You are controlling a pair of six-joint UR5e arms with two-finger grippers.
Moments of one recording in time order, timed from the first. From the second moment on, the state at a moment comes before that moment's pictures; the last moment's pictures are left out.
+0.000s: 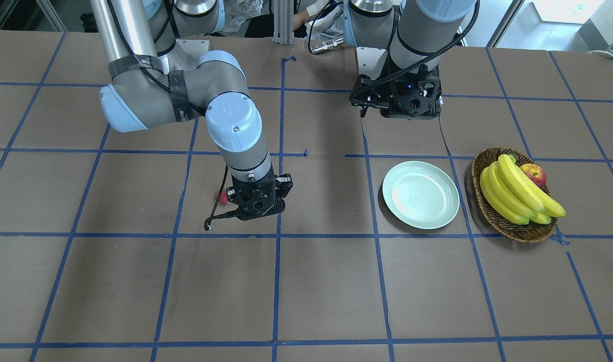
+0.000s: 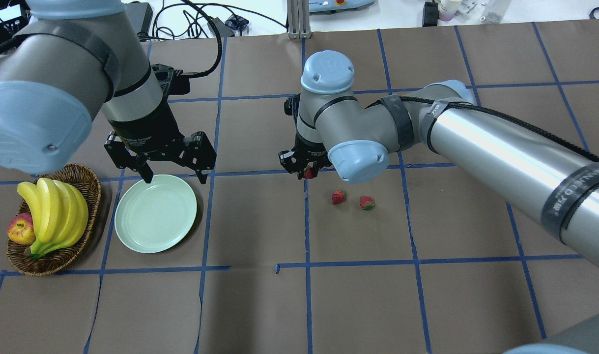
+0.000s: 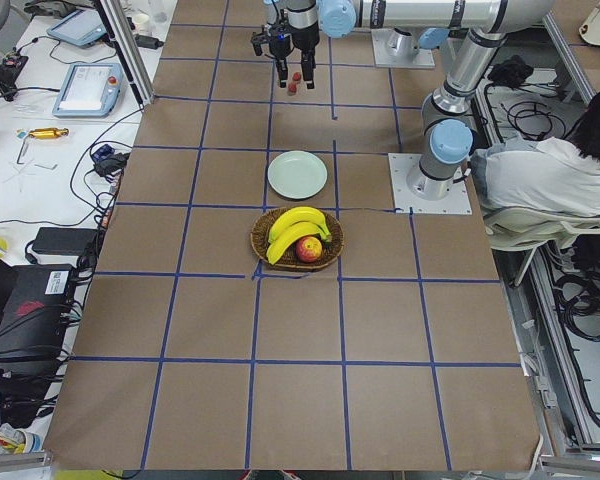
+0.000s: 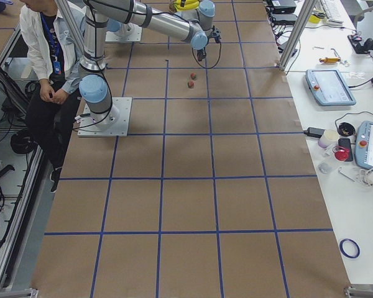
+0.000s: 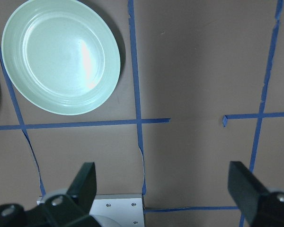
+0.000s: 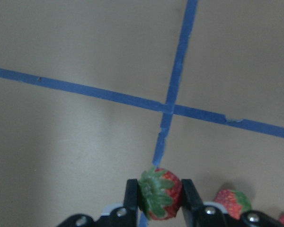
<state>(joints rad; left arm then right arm) -1.66 -1.53 -1.70 -1.66 1.59 -0.05 1.93 -1.16 1.72 -2.13 -1.42 0.15</state>
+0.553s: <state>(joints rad) -1.66 -1.53 -1.71 -1.66 1.59 -0.06 2.00 -1.08 1.70 -2.17 -1.36 0.18</state>
